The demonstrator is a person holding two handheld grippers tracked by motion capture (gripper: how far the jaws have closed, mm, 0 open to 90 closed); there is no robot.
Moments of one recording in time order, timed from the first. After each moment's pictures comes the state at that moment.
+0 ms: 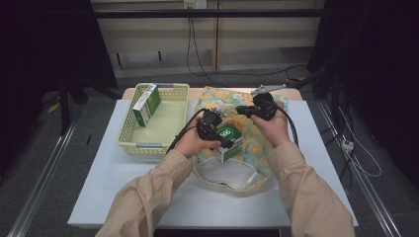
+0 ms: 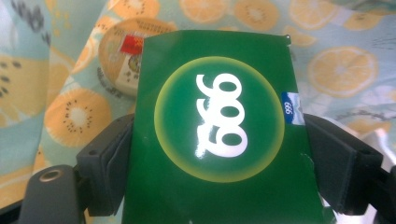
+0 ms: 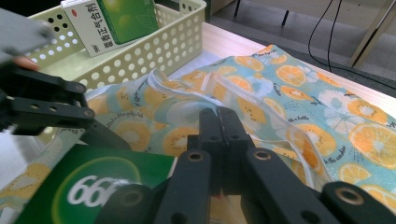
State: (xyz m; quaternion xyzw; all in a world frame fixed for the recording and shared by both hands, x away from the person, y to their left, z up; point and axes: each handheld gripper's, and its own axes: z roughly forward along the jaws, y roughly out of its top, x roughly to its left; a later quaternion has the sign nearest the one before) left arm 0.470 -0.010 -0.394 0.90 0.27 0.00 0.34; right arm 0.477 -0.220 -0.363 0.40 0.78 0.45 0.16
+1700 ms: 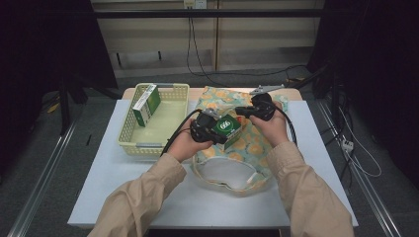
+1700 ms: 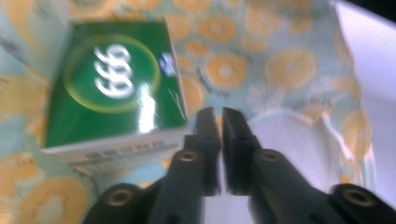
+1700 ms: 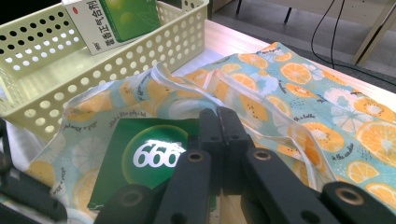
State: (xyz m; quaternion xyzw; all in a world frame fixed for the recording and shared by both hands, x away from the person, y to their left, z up) left arm 0.448 0.006 -0.378 0.90 0.21 -0.01 0.37; right arm 0.479 -0.217 -0.365 0.40 0.78 0.44 0.16
